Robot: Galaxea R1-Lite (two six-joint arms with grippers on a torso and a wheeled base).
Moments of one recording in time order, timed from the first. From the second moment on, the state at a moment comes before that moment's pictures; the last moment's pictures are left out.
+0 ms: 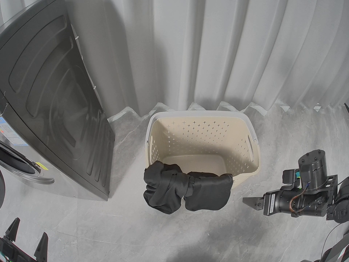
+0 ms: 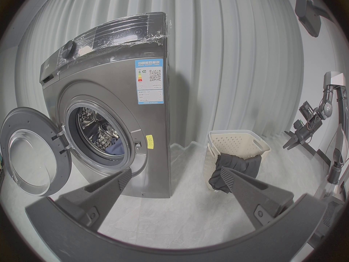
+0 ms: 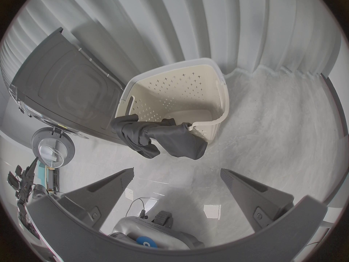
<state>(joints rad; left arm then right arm) 0.00 0.02 -0.02 0.01 -0.01 -0.01 0.57 1.52 -0.42 -0.44 -0.11 0.41</state>
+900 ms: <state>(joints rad) 0.00 0.02 -0.02 0.01 -0.01 -0.01 0.69 1.93 -0.65 -0.60 -0.19 0.47</state>
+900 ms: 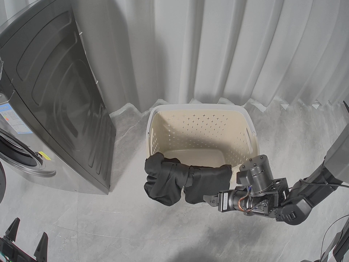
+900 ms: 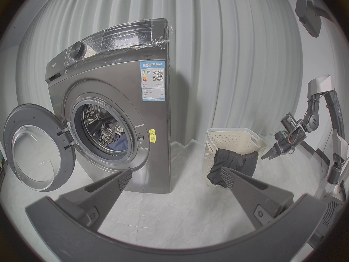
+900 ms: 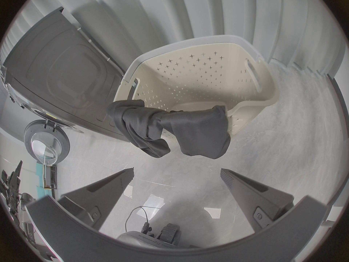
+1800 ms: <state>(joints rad) 0.00 0.02 -0.02 0.01 -0.01 -0.02 0.61 2.27 -0.97 -0.63 -0.24 0.38</state>
